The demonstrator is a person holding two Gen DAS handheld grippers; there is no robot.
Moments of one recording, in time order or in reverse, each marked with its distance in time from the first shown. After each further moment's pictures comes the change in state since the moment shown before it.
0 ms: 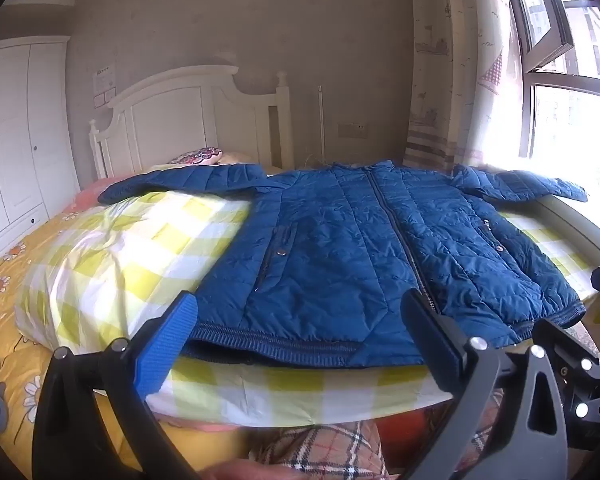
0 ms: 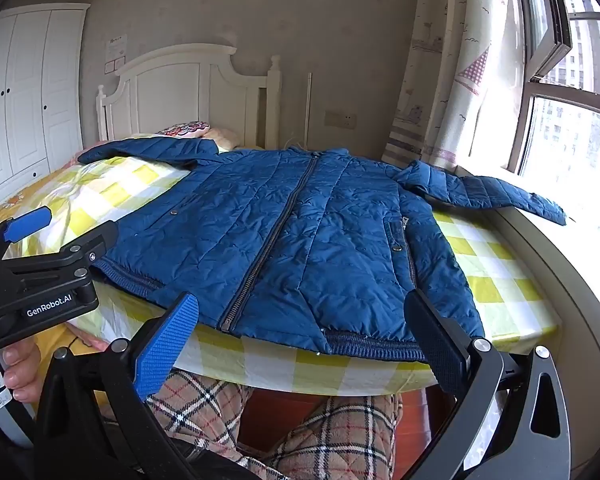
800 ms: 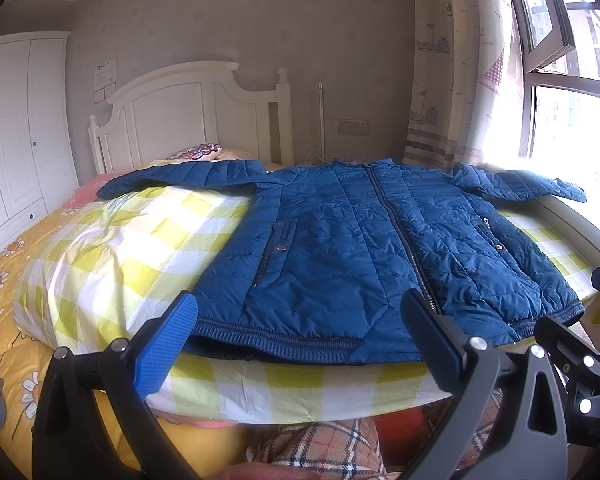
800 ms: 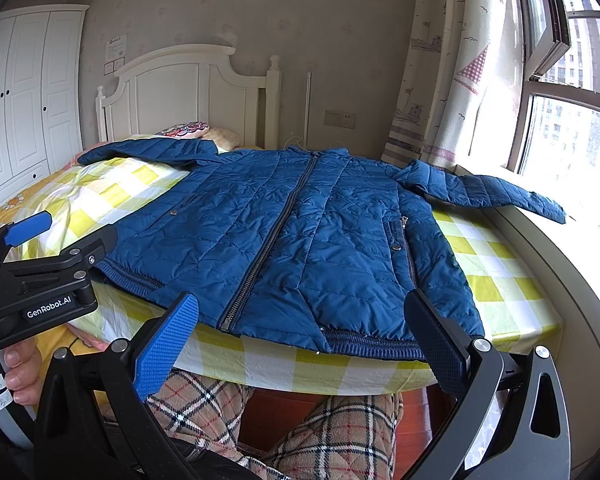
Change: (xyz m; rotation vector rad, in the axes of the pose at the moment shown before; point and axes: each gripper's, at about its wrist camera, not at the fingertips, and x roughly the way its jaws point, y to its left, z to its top) left arm 0.000 0.003 -0.005 -0.004 0.004 -0.008; right arm 0.000 -0.001 0.000 0.001 -0.003 -0.002
